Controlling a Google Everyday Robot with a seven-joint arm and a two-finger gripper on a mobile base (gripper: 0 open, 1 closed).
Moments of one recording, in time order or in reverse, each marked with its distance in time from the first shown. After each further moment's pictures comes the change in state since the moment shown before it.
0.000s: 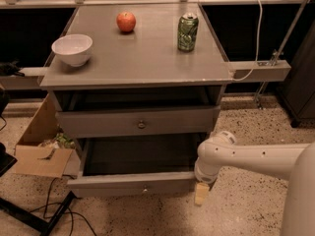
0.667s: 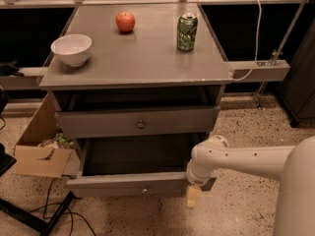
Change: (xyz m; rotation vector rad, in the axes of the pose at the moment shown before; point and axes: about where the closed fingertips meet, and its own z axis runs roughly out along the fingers) arm -0.039 0.011 0.022 -0.034 -0.076 -0.067
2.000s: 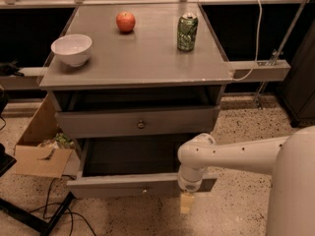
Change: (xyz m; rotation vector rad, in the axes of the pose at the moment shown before) arm -0.021 0.053 -0.010 -0.145 0.078 -0.029
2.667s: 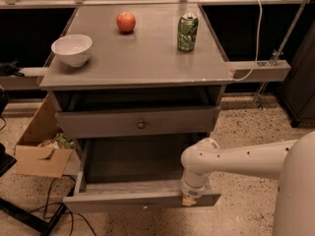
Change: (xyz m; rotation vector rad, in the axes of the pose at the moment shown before) arm 0.013 0.030 0.003 -0.051 0.016 0.084
